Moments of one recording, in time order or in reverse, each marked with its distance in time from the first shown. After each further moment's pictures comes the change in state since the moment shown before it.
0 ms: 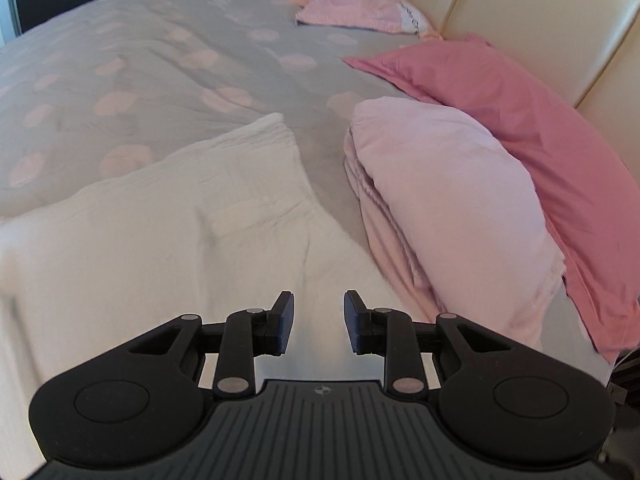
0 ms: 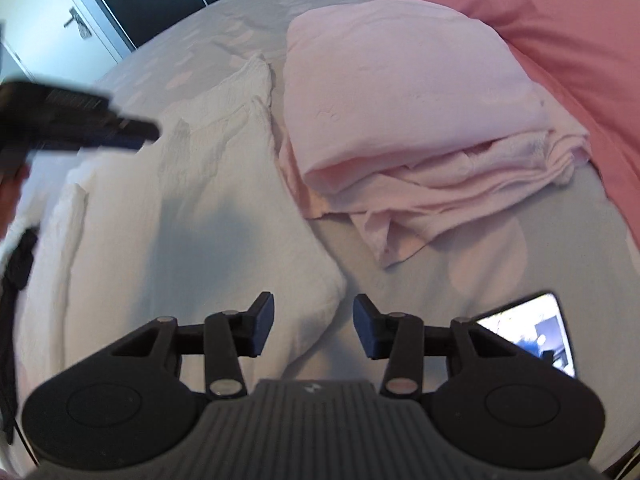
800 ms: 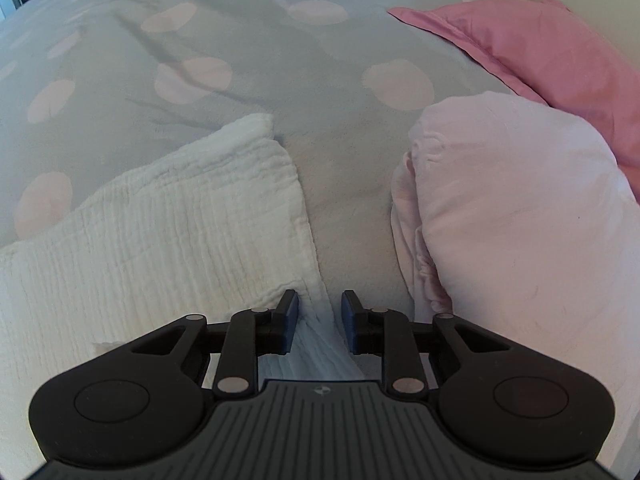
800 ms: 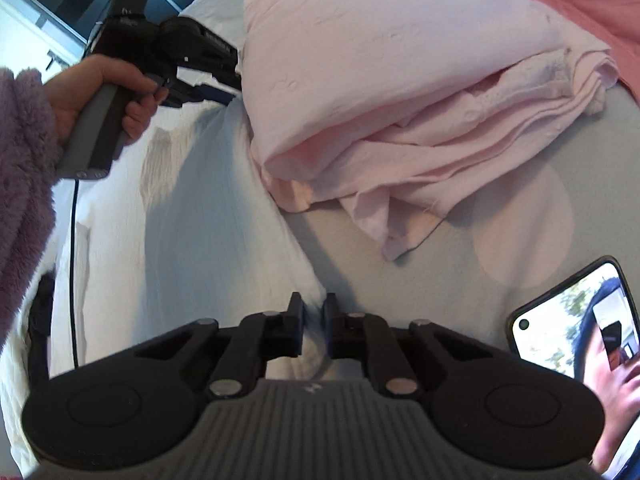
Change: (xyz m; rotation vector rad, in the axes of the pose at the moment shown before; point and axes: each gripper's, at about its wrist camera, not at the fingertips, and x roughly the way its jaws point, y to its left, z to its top) left arm 0.146 -0.002 0.081 -0.038 0.136 0.134; right arm 0.025 -0.026 0.000 0.196 0.023 0.125
